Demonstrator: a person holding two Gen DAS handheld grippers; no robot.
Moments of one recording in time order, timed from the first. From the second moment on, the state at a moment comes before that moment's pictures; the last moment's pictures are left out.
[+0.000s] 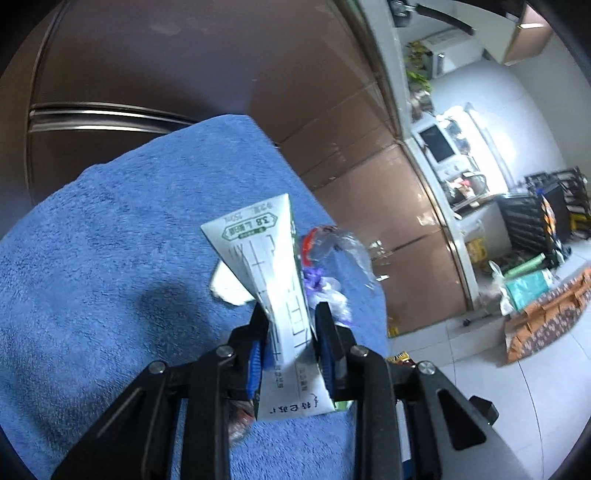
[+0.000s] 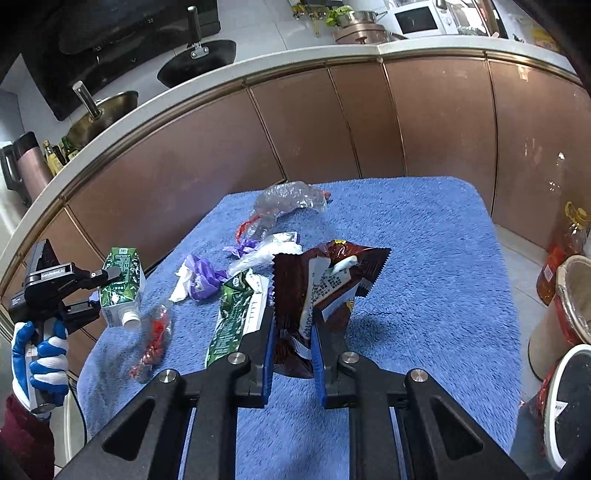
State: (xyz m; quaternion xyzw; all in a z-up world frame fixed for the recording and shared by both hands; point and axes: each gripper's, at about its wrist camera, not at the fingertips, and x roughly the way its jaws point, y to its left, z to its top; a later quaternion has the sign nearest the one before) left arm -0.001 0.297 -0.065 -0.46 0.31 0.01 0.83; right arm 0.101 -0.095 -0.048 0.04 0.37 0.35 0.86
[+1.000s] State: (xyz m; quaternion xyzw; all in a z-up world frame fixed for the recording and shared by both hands) left arm 0.178 -0.073 -0.004 -0.25 0.44 -0.31 0.81; right arm 0.061 -0.371 -0.071 0.14 0.34 0.03 0.93
